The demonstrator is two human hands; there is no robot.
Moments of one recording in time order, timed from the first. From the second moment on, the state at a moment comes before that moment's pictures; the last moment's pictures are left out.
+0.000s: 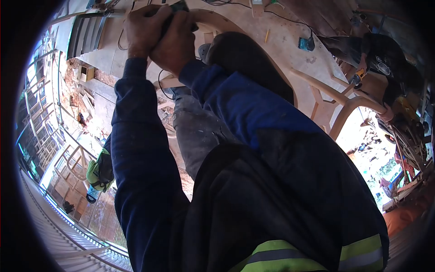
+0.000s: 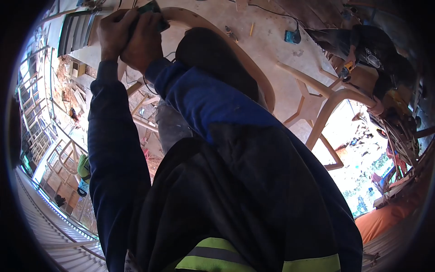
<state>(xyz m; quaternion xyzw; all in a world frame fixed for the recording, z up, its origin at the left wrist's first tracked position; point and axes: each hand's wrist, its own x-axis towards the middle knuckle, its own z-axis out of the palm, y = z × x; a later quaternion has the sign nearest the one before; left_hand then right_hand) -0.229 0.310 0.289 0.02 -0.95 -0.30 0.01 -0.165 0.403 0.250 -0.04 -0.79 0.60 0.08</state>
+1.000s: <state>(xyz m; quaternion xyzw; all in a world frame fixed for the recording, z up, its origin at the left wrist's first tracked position) -0.229 0.302 0.280 0.00 -0.96 -0.28 0.01 -0.157 0.402 0.249 -0.06 -0.80 0.59 0.10</state>
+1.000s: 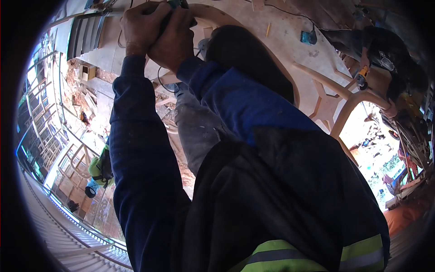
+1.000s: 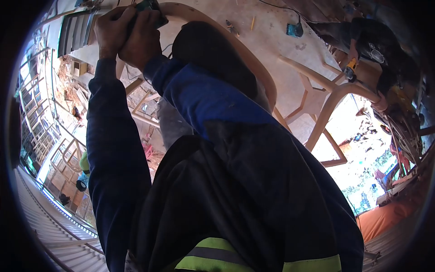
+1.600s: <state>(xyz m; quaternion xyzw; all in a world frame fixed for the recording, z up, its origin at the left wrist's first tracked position) -0.217 0.328 0.300 0.03 -0.93 -0.36 0.01 -0.157 0.404 0.241 -0.05 -0.80 0.57 0.18</state>
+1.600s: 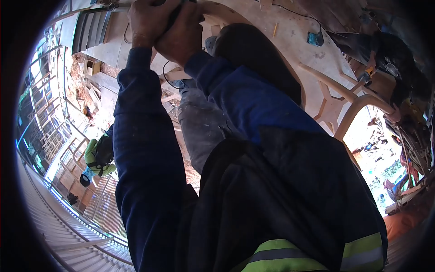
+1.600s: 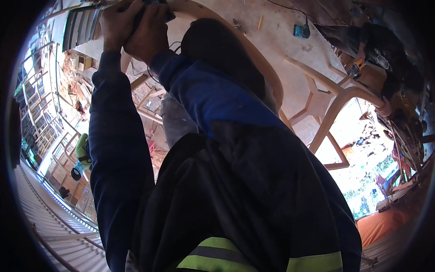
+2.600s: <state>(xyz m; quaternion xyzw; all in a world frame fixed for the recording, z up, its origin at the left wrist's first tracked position) 0.037 0.151 0.252 0.45 -0.68 -0.49 0.31 -0.017 0.250 0.266 0.43 -0.84 0.29 -0.14</state>
